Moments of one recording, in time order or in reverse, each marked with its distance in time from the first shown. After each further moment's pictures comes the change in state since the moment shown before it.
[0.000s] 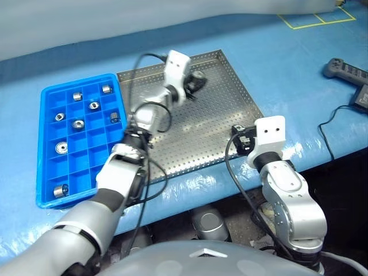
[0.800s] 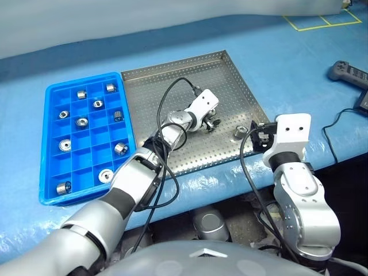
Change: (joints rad) left arm -0.095 -0.229 -0.271 0.575 0.215 -0.314 0.098; right arm 0.014 0.010 -0.090 -0.109 -0.040 0.050 -0.082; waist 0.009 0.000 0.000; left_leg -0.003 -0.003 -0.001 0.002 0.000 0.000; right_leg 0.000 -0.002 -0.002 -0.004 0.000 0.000
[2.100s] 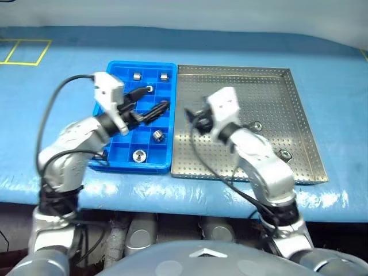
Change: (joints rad) left arm 0.551 0.504 0.238 -1.380 -0.654 0.563 -0.109; right arm -0.255 -0.089 0.167 0.298 0.085 -0.137 0.119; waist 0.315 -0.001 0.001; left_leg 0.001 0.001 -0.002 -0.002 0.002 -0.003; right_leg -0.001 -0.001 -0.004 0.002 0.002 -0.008
